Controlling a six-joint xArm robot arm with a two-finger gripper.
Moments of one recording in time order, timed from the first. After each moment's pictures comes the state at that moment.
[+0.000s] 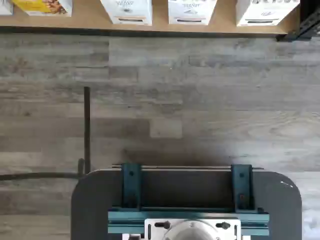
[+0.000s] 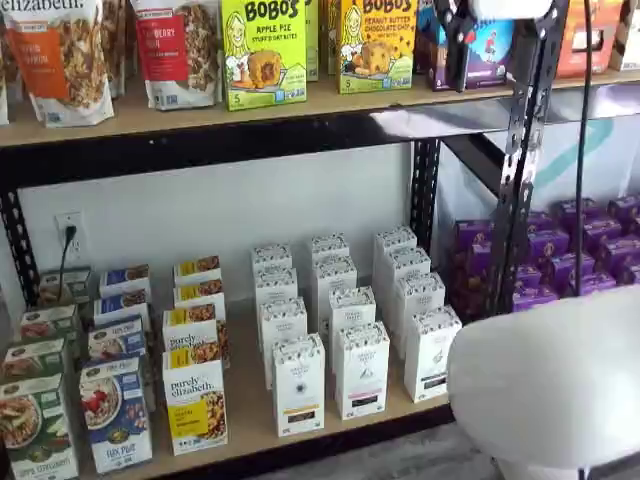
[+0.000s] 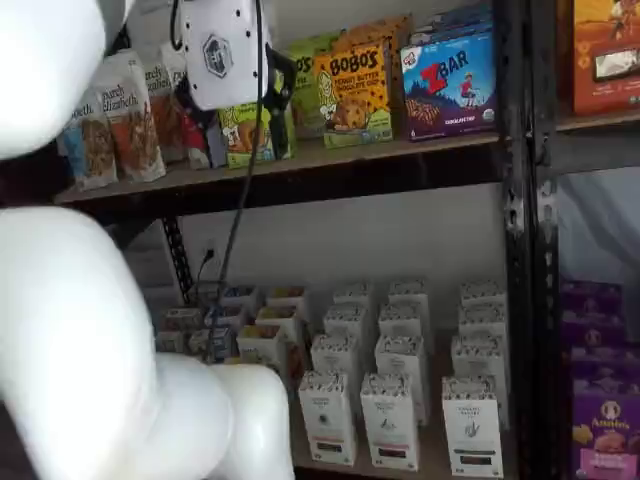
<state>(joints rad) 0.01 -0.84 -1.15 0.04 2.00 0.03</state>
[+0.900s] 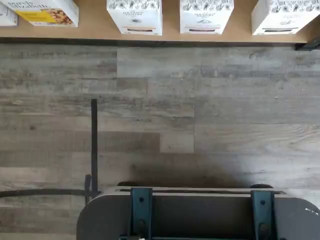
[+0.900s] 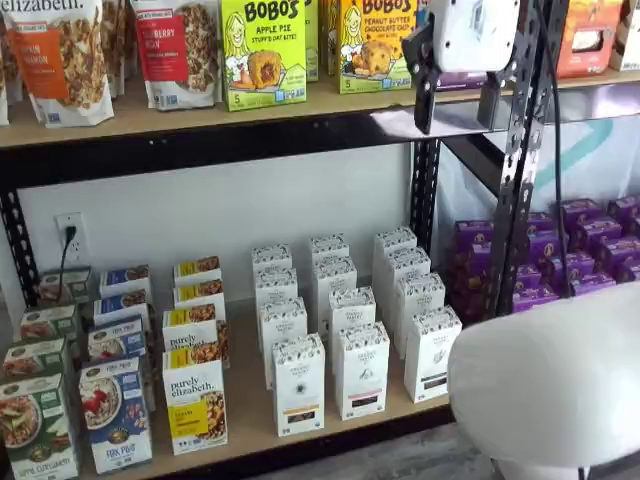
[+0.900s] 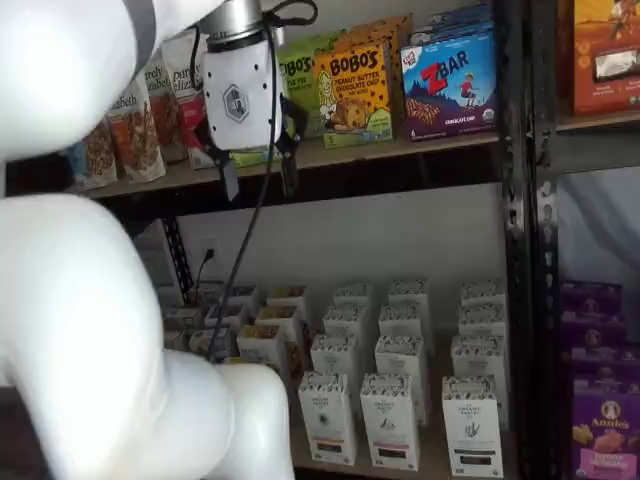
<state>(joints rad) 0.04 -0.82 -0.98 0.06 1.80 0.06</state>
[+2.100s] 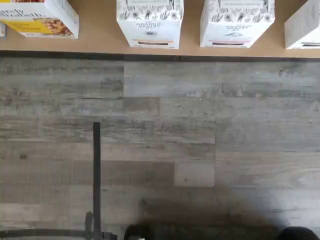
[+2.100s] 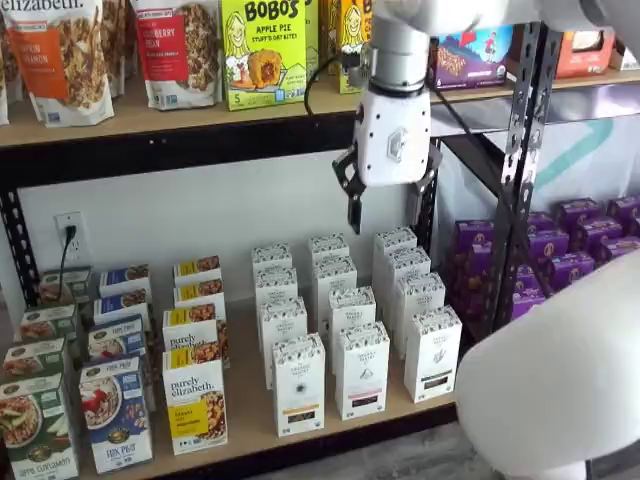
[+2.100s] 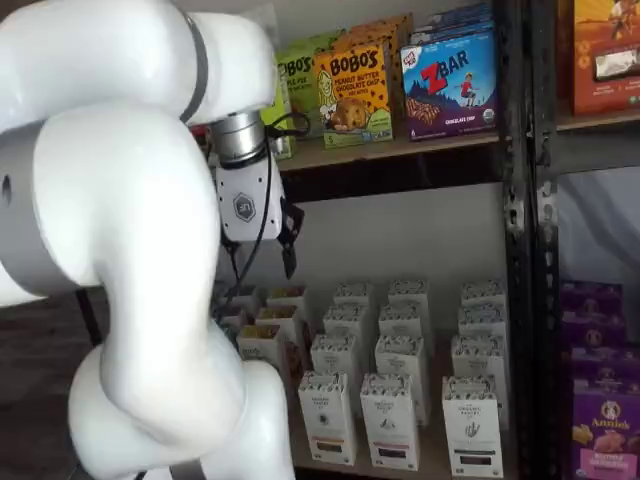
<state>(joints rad) 0.26 -0.65 -0.67 0.03 1.30 0.26</state>
